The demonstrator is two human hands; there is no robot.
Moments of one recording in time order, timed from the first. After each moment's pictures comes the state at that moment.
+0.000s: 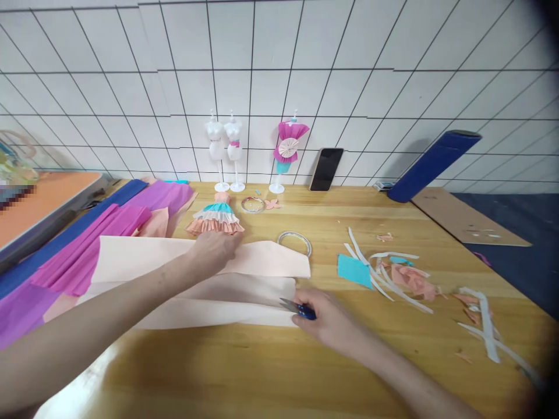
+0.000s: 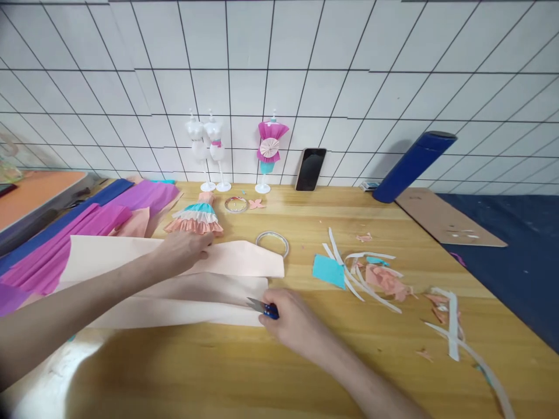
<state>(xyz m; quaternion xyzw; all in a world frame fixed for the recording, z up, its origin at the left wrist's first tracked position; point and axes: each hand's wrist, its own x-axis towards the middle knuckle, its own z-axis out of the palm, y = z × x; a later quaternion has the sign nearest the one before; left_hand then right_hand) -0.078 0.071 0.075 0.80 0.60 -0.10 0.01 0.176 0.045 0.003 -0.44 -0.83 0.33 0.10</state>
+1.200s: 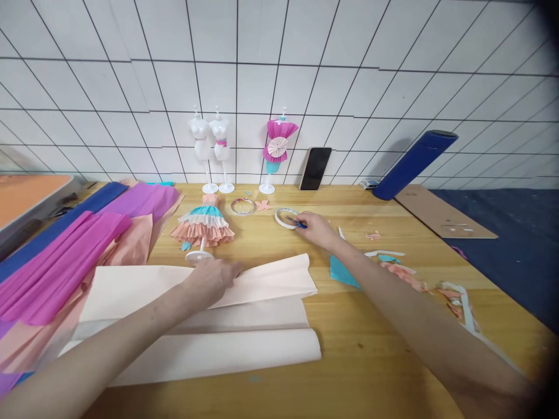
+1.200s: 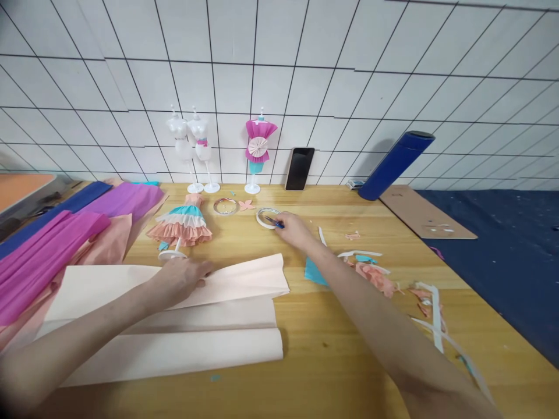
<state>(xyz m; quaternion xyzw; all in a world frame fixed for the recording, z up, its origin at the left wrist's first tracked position) -0.067 0.064 0.042 0.80 0.57 -0.11 0.11 0.195 0.239 -0.016 -0.47 -0.87 0.14 0.12</state>
